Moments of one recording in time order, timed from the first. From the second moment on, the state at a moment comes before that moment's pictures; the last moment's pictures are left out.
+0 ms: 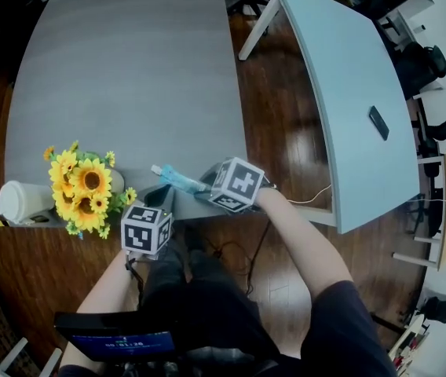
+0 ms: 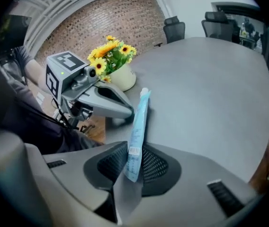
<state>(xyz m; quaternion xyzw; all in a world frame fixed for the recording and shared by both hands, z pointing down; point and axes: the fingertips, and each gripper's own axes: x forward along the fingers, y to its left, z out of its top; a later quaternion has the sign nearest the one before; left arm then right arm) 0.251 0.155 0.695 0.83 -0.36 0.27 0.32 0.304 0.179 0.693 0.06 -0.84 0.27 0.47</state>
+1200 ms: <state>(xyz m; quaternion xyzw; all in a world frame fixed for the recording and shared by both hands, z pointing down) 0.248 0.117 0.679 0.84 -0.41 0.36 0.08 0.308 0.105 0.649 0.20 -0.90 0.27 0.30</state>
